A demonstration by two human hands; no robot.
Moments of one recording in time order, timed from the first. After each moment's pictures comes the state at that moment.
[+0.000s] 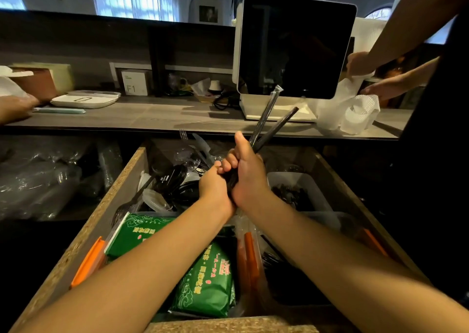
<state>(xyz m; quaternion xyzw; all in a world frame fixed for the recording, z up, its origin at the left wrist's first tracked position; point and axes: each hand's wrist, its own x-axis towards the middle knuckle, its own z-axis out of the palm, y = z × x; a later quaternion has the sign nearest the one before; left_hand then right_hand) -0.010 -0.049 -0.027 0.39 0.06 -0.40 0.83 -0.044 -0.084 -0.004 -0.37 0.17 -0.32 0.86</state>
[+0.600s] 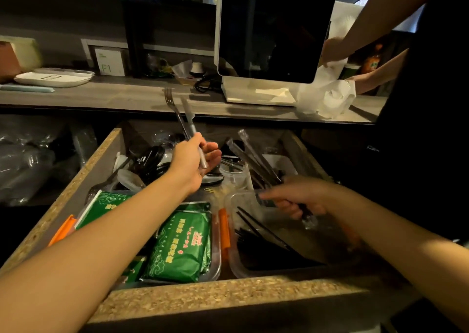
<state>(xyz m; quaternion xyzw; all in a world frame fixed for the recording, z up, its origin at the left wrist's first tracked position) -0.001 -0.047 -0.031 0.51 -0.09 -0.31 0.80 -0.186 -0.166 -0.025 -0.77 0.34 0.09 0.53</state>
